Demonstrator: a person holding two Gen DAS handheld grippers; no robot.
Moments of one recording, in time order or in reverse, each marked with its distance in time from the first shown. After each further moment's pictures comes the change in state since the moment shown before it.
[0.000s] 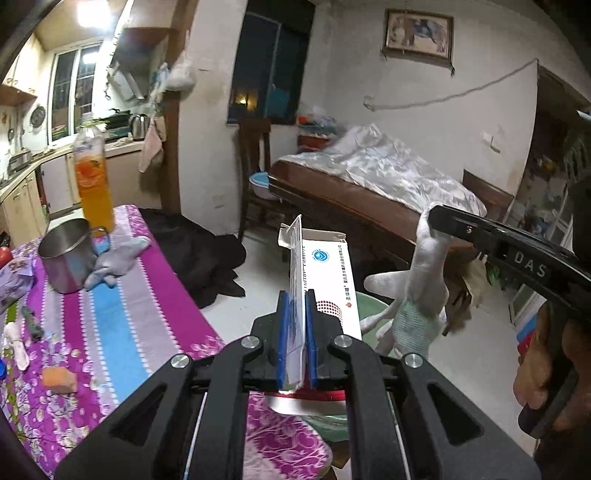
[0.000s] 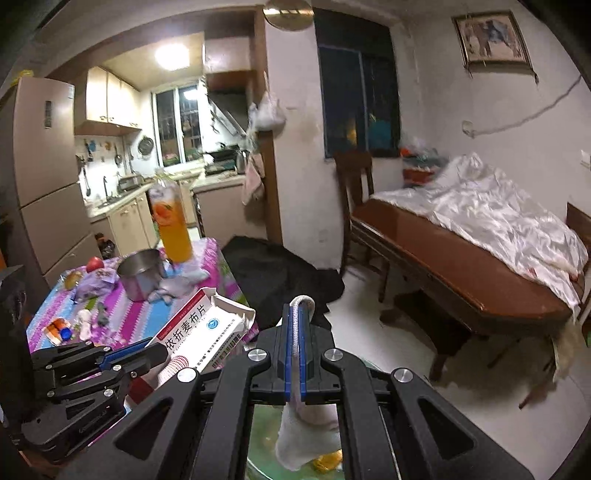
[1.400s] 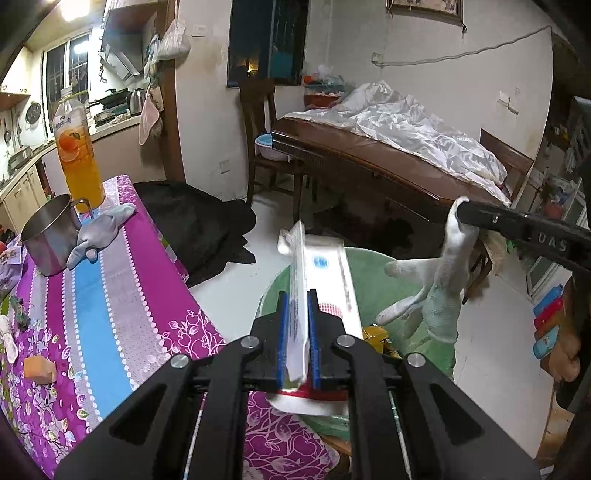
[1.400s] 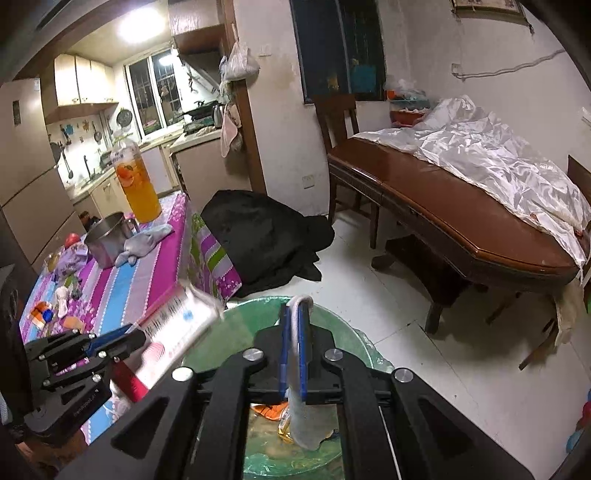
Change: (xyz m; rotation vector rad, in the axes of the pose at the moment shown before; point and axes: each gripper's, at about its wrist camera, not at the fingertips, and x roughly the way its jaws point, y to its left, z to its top) left arm 0.061 -0.020 -0.018 0.035 0.147 0.074; right arm 0.071 -0.046 -0.032 0.081 0.196 -0.010
